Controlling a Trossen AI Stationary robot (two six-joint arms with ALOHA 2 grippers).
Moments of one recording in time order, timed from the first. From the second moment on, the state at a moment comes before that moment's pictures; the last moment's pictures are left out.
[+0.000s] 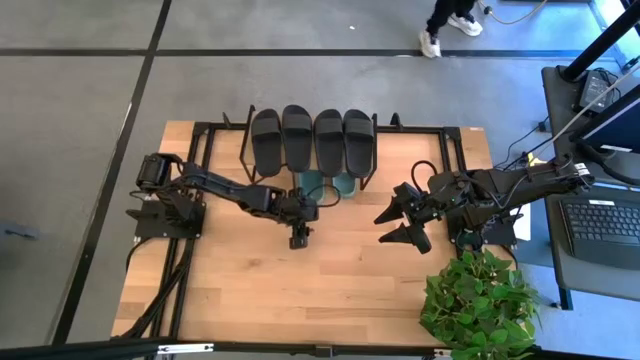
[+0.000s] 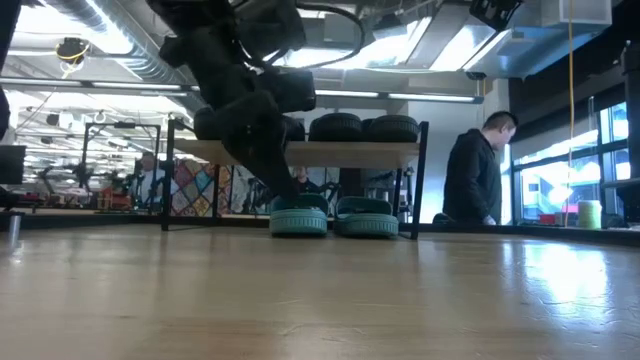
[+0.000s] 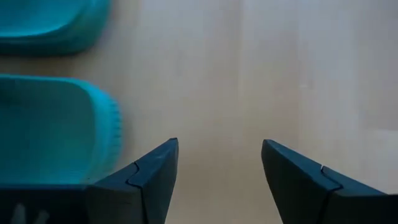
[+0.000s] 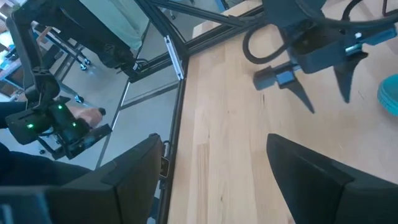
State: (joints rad) left arm -0.05 1.72 0.99 -0.24 -0.11 -0.13; right arm 0.22 0.99 0.92 -0.33 -0.15 0.54
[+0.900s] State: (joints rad) left arm 0.01 1.77 0.98 -0.22 -0.09 -0.10; right arm 0.22 0.99 0.92 -0.34 -0.15 0.54
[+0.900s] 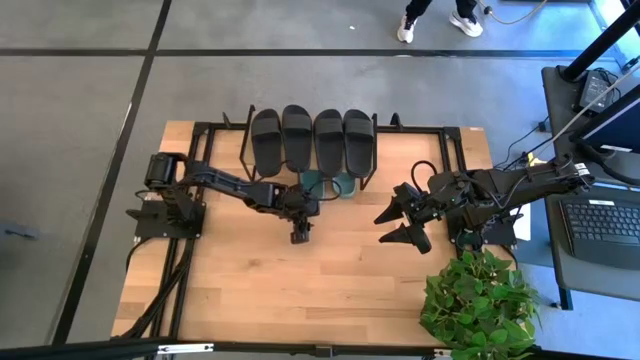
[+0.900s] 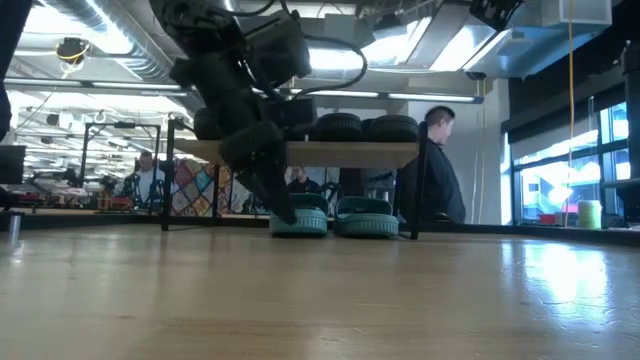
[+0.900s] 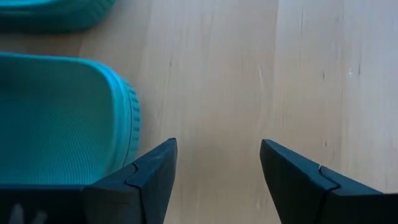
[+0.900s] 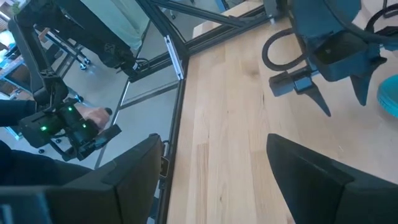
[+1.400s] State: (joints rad) left arm 0.07 1.78 0.98 -0.21 -0.18 -0.10; right arm 0.22 0.99 0.92 -0.34 -0.15 0.54
